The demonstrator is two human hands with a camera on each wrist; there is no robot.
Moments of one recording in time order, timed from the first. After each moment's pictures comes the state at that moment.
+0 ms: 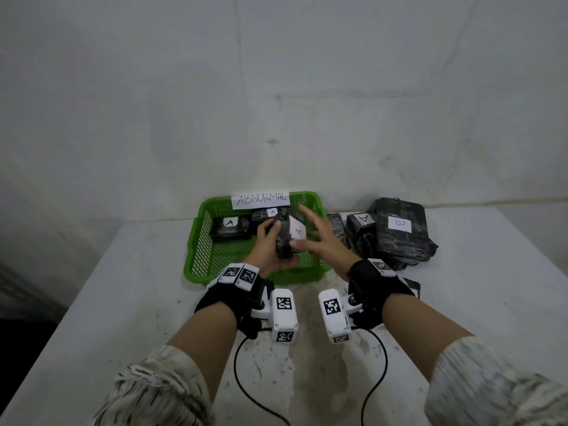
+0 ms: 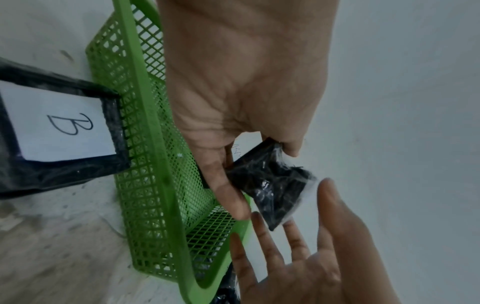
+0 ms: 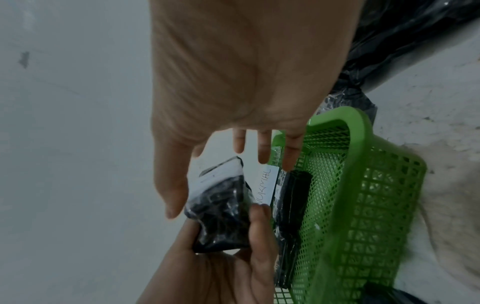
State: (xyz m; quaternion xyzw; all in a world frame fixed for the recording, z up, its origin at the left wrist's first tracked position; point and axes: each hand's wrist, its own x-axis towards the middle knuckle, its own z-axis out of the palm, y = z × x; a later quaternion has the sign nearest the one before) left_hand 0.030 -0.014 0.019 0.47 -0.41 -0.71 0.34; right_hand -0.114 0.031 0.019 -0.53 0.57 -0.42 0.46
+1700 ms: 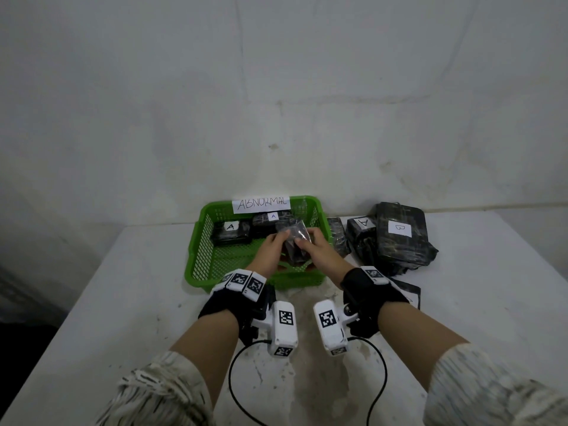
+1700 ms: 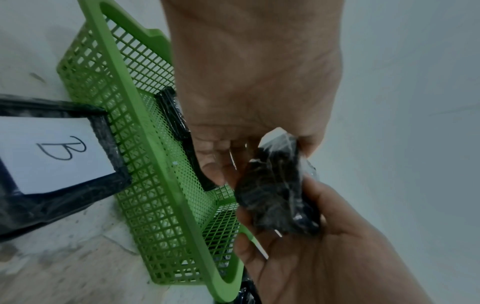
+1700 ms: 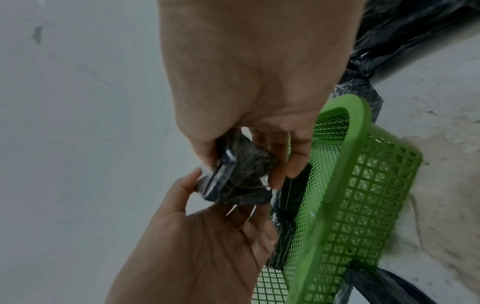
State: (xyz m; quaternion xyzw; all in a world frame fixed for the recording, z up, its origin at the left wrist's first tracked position) left_hand 0.026 -0.017 0.015 0.52 -0.54 -0.61 0.28; right_hand -0.097 0.031 0.017 -0.48 0.60 -0.42 0.49
